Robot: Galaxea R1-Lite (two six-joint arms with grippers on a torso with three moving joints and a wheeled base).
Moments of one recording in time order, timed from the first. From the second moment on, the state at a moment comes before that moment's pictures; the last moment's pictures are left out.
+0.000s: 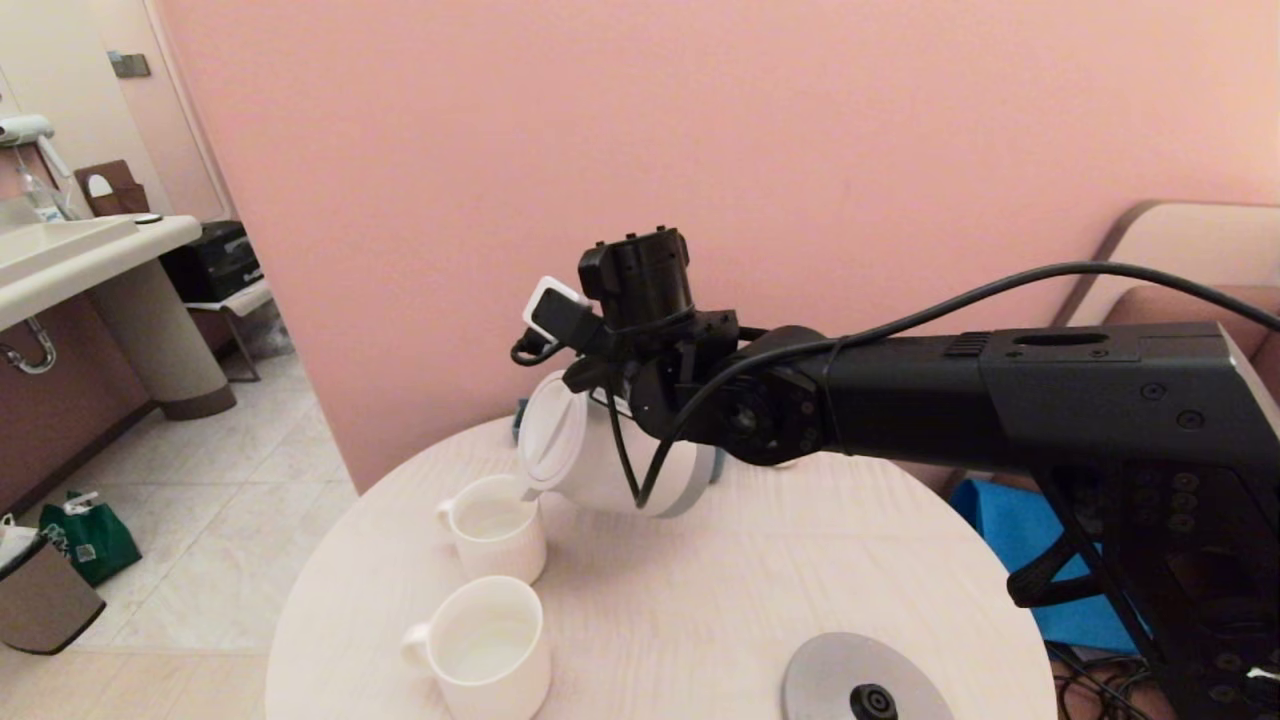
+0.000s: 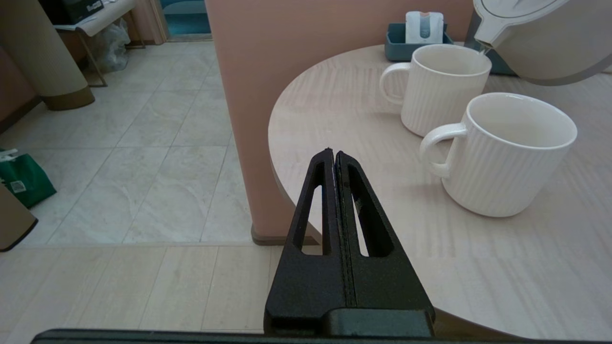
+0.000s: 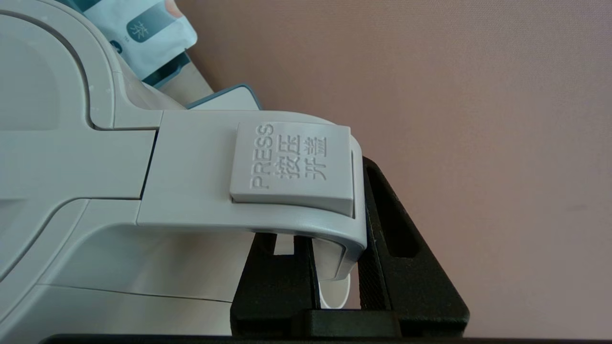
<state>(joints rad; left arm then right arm) 0.00 0.00 0.00 0.00 0.00 -0.01 0.80 2.29 -1.96 -0.04 -0.66 -0.78</state>
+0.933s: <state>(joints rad) 0.00 0.00 0.00 0.00 0.00 -0.01 0.79 2.29 -1.95 -0.11 -0.66 -0.63</state>
